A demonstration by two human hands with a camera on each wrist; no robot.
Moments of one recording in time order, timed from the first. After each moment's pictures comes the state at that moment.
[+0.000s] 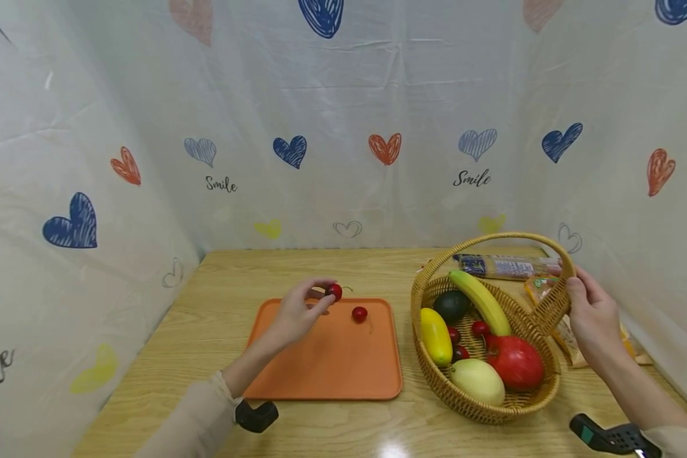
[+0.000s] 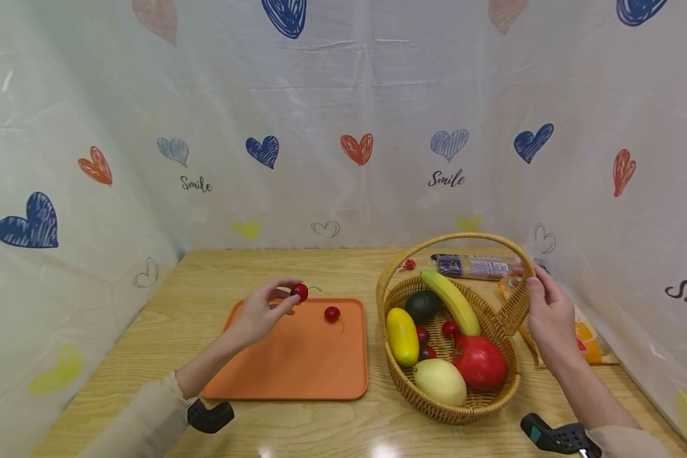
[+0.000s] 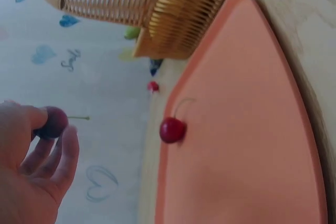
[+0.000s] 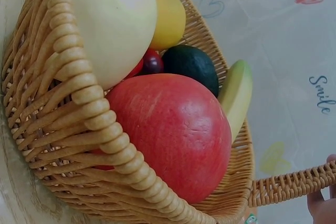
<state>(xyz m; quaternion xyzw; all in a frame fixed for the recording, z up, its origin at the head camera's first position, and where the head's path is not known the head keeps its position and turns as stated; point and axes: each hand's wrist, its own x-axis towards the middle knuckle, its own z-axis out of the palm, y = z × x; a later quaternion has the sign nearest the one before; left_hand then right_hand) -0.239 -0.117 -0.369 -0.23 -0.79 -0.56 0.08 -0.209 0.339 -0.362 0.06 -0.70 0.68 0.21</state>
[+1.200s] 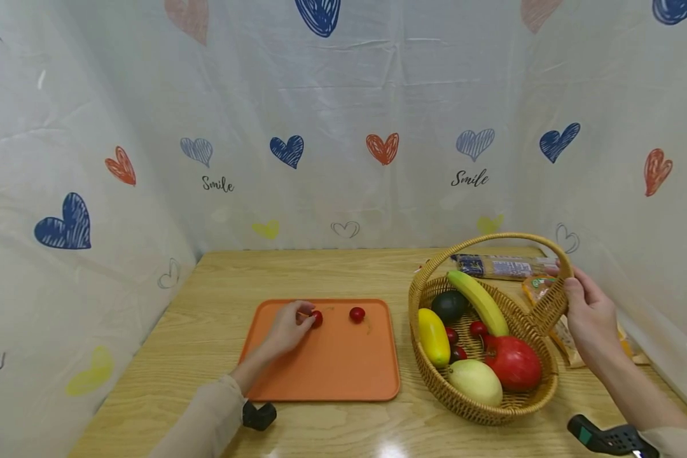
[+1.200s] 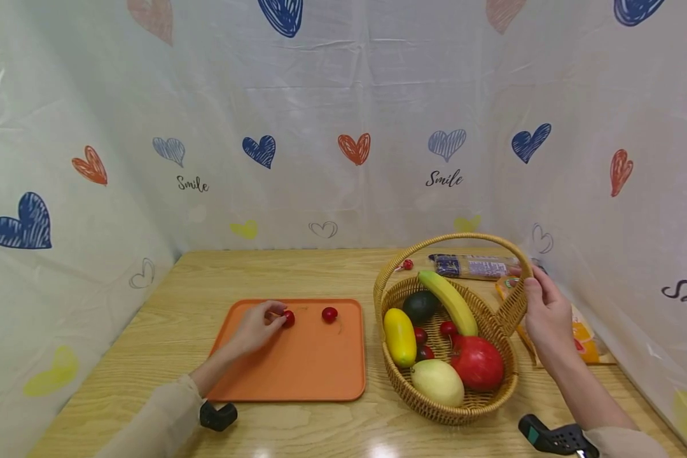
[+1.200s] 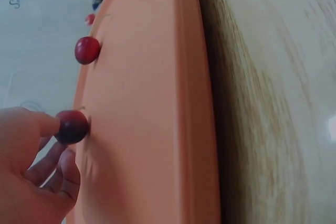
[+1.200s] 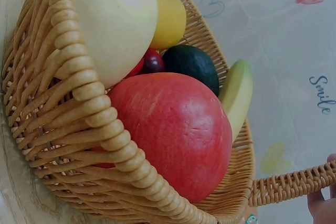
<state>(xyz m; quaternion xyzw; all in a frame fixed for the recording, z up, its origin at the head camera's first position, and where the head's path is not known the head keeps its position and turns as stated) -0.271 -0.146 -0.448 -0.11 -0.90 -0.42 0.06 -0.210 0.338 -0.363 0.06 -0.70 0.68 0.20</state>
